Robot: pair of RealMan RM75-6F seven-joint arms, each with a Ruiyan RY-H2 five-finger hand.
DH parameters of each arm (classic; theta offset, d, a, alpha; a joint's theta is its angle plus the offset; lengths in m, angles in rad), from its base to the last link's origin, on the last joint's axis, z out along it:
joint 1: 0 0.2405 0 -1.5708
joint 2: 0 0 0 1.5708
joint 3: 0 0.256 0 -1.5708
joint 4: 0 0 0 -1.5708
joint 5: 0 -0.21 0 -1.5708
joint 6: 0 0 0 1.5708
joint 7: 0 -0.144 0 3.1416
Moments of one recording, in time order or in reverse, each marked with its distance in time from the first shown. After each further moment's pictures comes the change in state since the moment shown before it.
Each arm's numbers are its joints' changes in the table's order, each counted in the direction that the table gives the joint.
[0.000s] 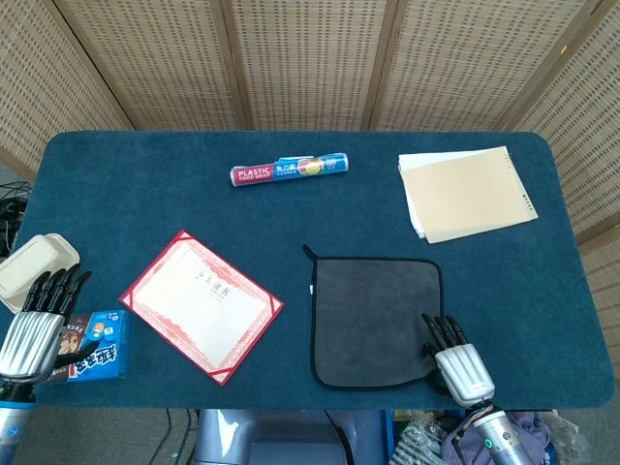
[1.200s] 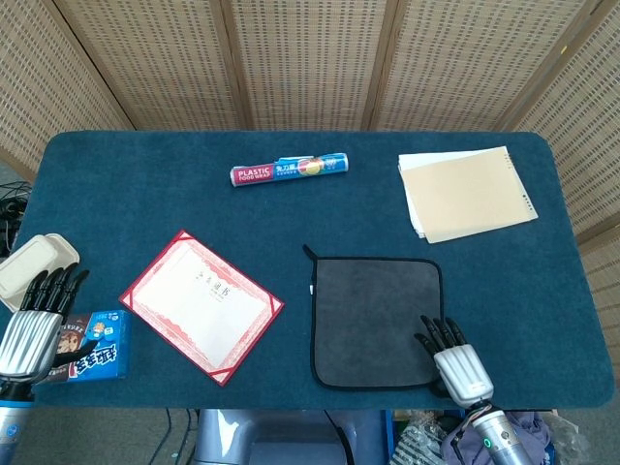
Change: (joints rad) left arm 0.000 0.001 -0.004 0.001 0.006 0.000 -0.003; right arm 0.001 0.017 0.010 -0.037 -0.016 0.042 0.034
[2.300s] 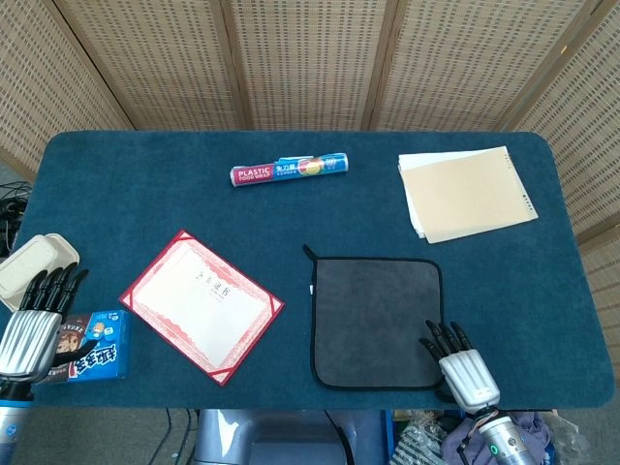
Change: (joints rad) left arm 0.000 0.001 -0.002 -0.002 0.005 0.002 -0.001; right arm -0.022 0.037 -0.010 -0.027 0.011 0.007 0.019
